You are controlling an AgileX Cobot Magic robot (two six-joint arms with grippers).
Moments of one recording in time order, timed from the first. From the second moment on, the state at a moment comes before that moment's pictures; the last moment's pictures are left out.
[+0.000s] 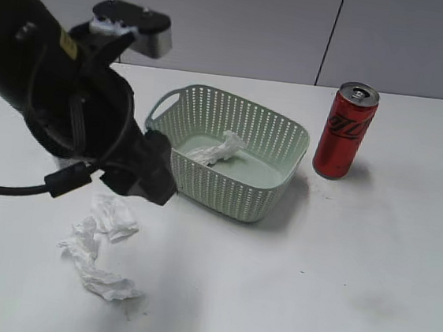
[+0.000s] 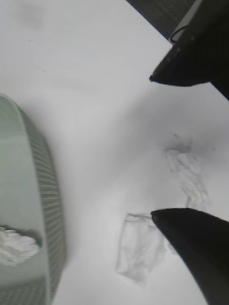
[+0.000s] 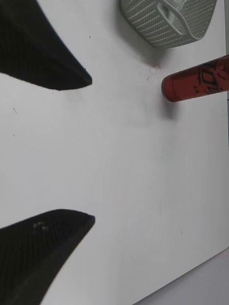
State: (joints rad) left arm -0.70 1.49 -1.04 -0.33 0.78 0.27; right arm -0.11 0.00 -0.41 0.18 0.94 -0.11
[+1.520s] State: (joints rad) left arm -0.70 1.88 -0.93 -0.11 0.75 0.10; right arm -0.11 0.00 -0.41 0.18 0.94 -0.11
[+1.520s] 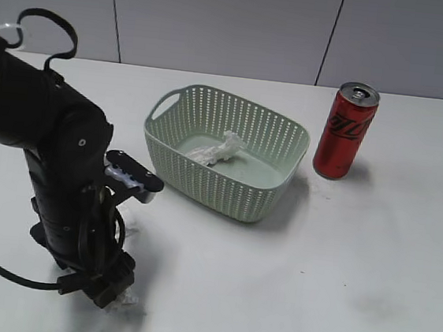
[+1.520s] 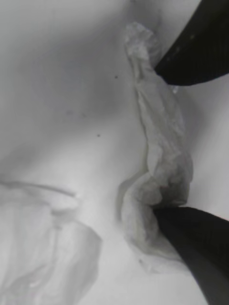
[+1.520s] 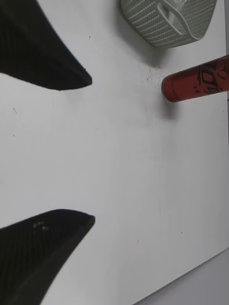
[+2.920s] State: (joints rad) left arm -0.70 1.50 -0.92 -0.15 0.89 0.10; right arm -0.11 0.00 -0.41 0.18 0.94 -0.11
